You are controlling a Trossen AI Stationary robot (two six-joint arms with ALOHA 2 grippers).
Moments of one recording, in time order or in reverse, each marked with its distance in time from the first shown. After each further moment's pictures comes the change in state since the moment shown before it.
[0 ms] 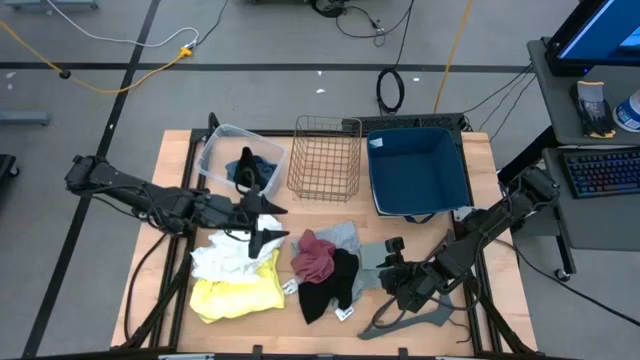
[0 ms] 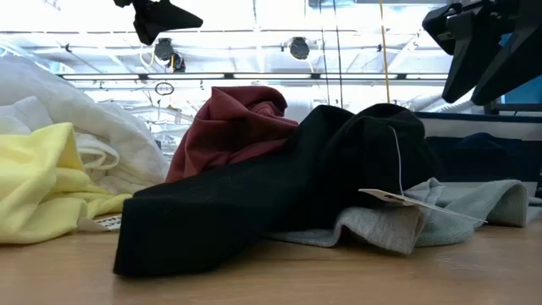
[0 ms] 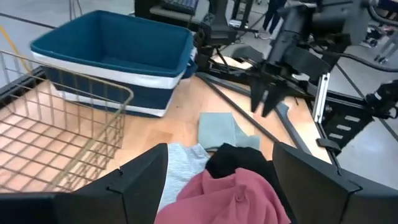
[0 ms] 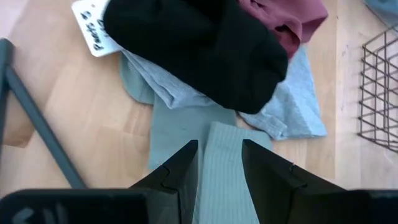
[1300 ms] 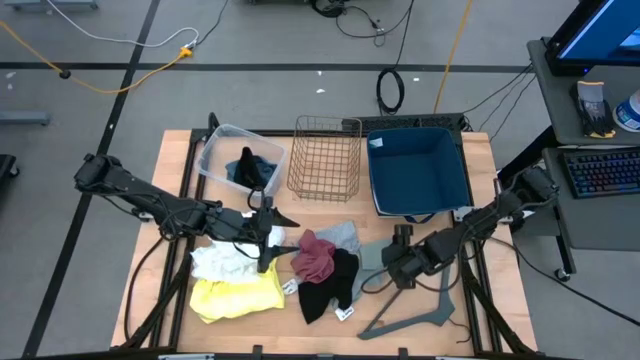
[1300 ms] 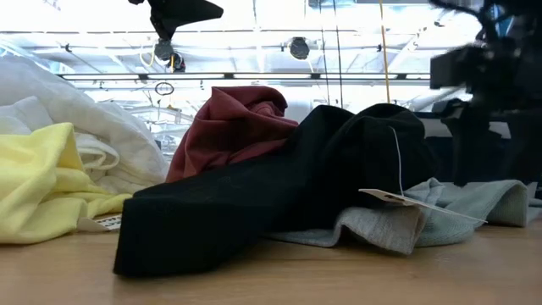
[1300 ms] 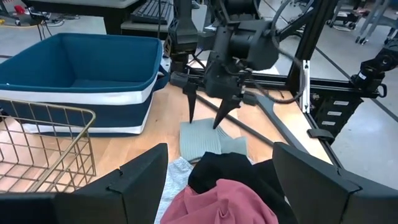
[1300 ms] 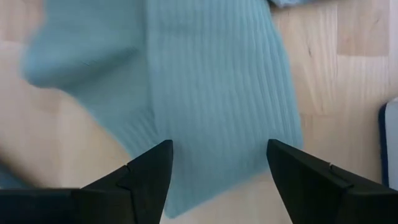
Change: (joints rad) left arm -0.061 0.145 0.000 0.193 -0.001 0.137; right arm -0.162 0.000 -0.217 0.000 -0.185 0.190
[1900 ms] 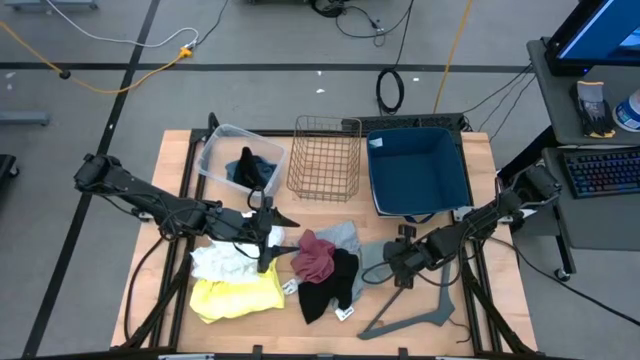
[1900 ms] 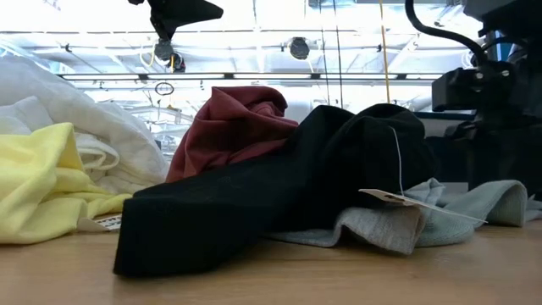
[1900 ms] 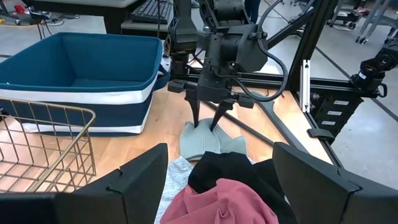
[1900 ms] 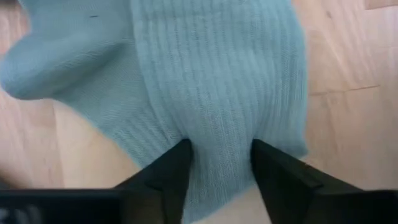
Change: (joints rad) left arm 0.000 0.000 0.000 -0.001 0.000 -0.001; right arm -0.030 -0.003 -0.117 0.146 -0.076 0.135
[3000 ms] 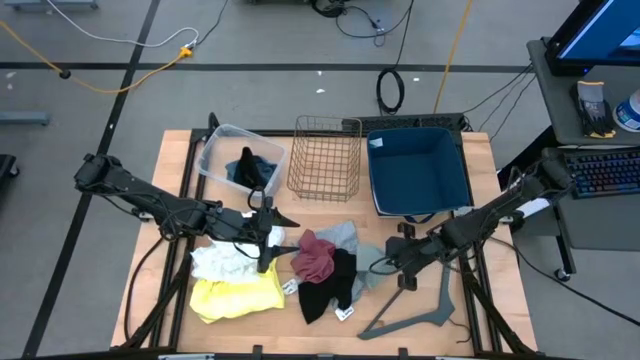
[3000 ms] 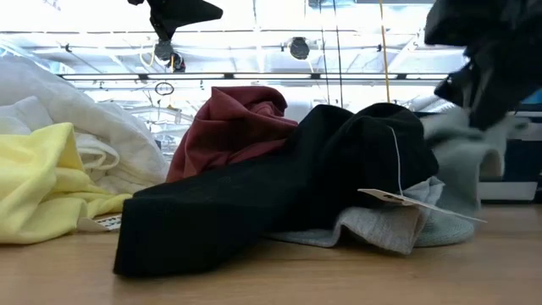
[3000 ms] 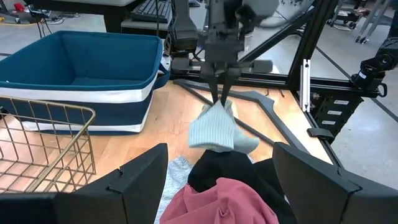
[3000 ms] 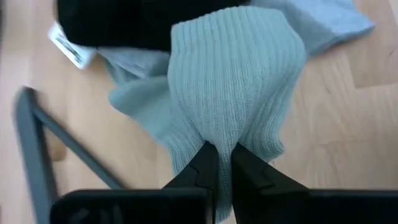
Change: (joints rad) left arm 0.000 0.000 0.000 -0.003 0.000 -0.005; right arm 0.002 -0.233 0.102 -0.035 -0.053 -0.016
